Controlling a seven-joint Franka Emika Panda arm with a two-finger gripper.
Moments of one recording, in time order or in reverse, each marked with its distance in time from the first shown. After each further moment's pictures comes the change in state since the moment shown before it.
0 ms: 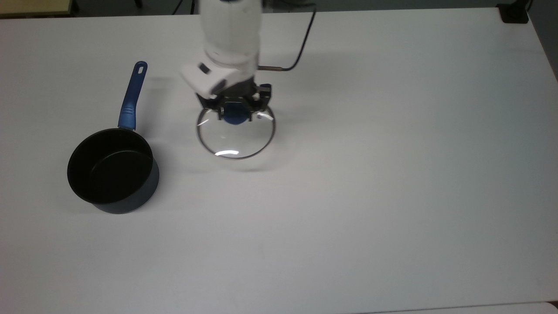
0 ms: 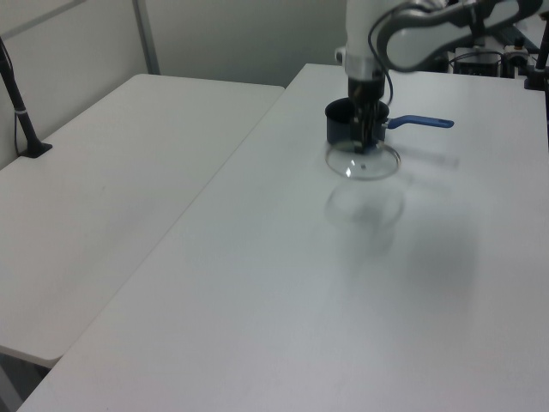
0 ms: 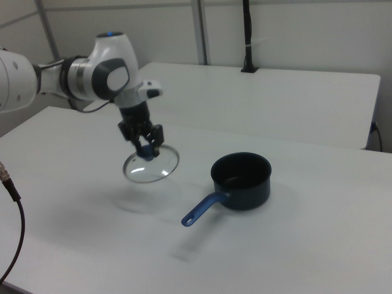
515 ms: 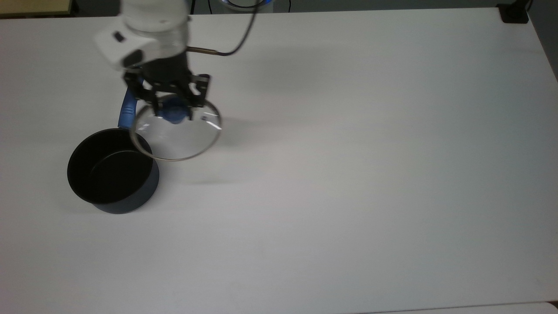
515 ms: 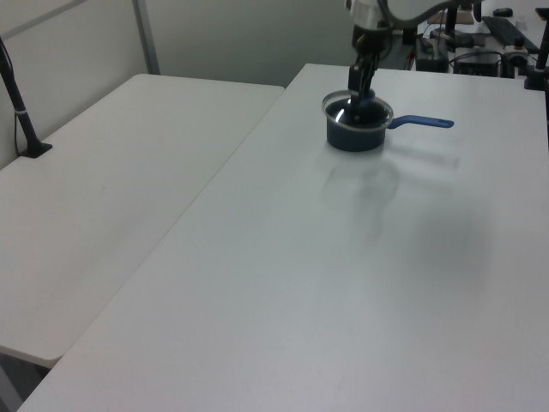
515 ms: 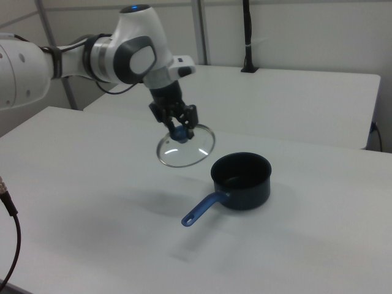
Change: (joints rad) arm -0.152 0.000 -0.005 0.129 -0.001 -0.001 -0.086
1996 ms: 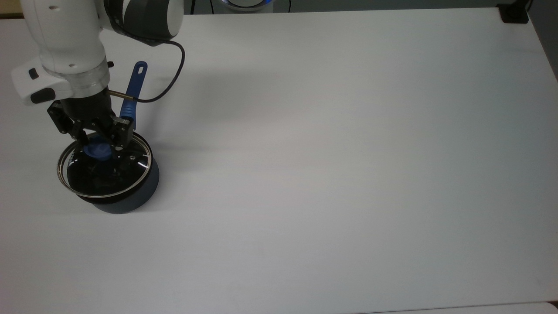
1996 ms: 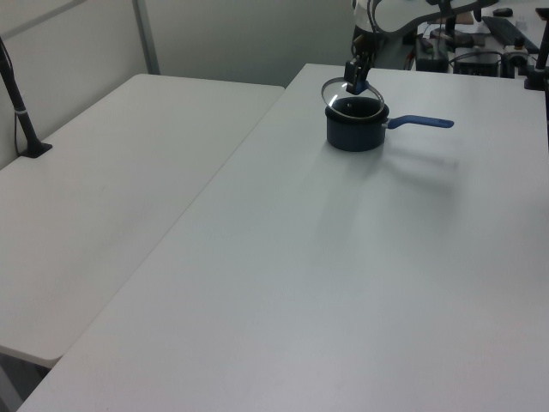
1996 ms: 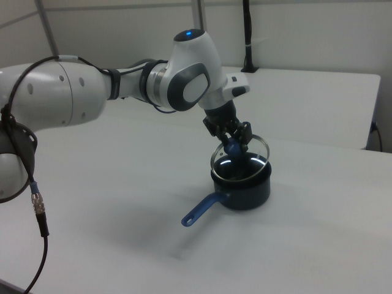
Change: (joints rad) arm -0.176 0.219 0.003 0.161 0.000 0.171 -0.043
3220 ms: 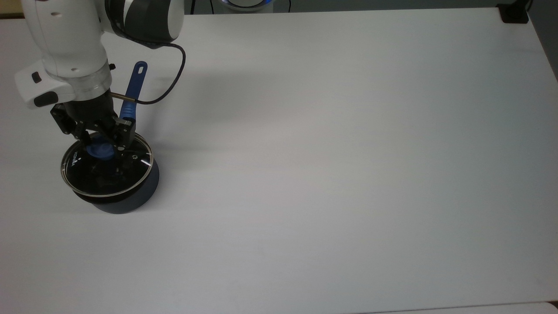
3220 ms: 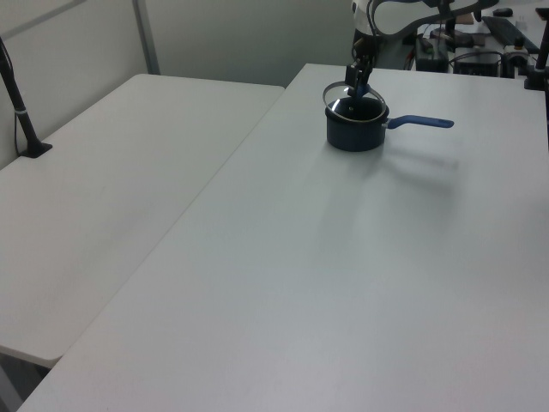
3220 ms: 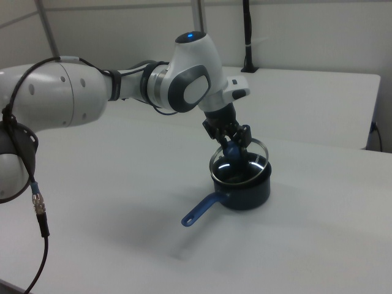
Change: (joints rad) arm -0.001 0.004 0.001 -0.003 0.000 -0.016 0.000
